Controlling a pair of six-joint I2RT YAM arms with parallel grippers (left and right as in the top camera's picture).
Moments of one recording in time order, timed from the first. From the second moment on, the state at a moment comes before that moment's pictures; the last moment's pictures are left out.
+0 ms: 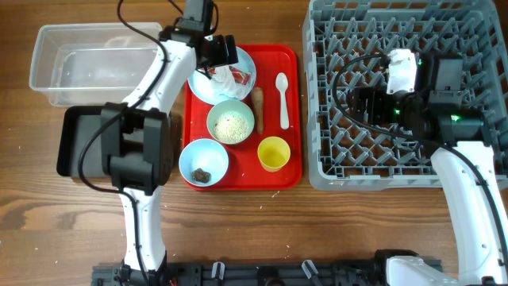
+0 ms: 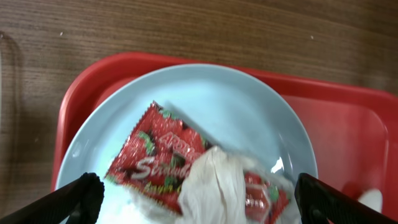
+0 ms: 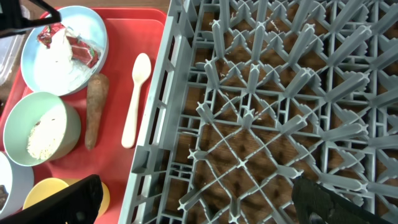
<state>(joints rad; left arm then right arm) -0.24 2.26 1.87 -0.68 0.03 -0.38 -0.01 1.32 1.17 -0.76 -0.25 -0.05</state>
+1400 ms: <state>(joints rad) 0.10 1.97 1.98 -0.76 -0.11 -0.40 -0.01 1.32 1.17 -0.74 -0.25 -0.03</state>
